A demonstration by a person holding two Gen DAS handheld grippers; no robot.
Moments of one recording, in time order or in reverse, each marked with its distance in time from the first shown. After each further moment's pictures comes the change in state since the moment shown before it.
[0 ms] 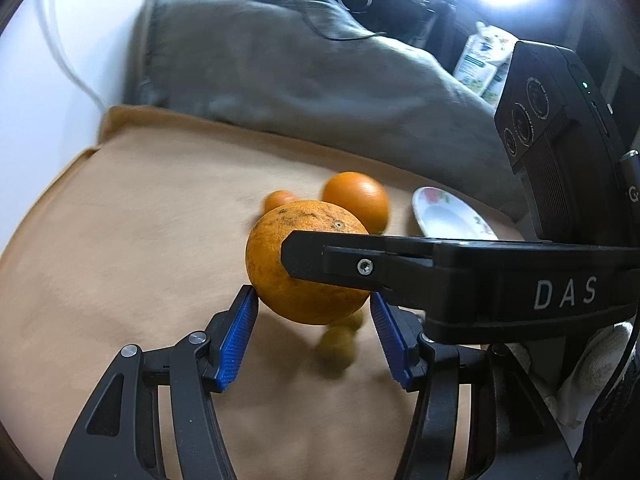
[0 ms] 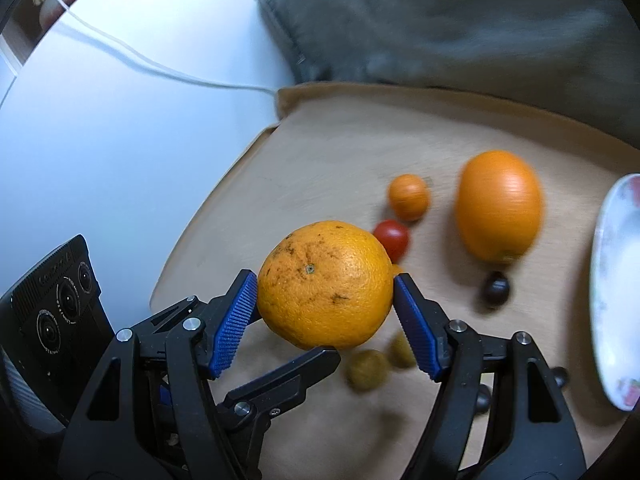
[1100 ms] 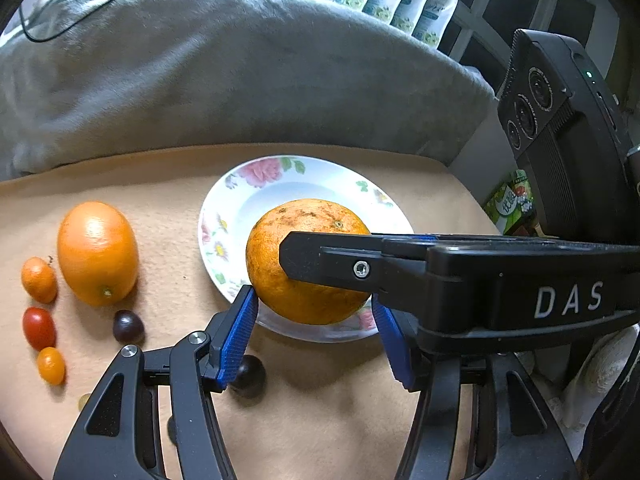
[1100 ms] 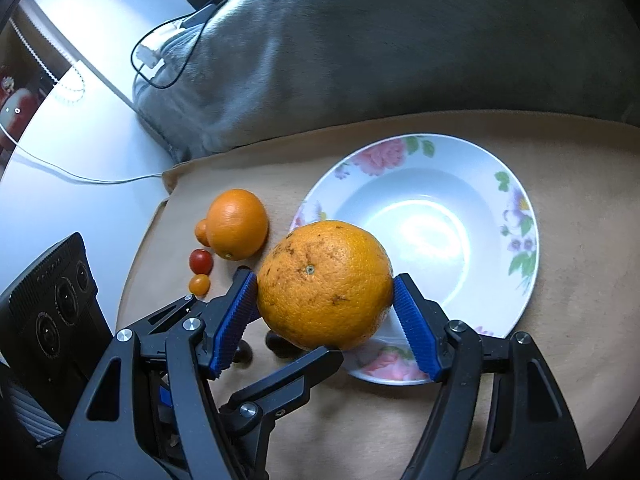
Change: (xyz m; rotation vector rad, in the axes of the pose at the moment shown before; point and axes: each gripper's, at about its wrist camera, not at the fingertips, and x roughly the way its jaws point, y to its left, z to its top) left arm 0.103 -0.154 0.025 0.238 0.145 -0.169; right arm -0.114 -0.162 -0.033 0.257 -0.126 -0.141
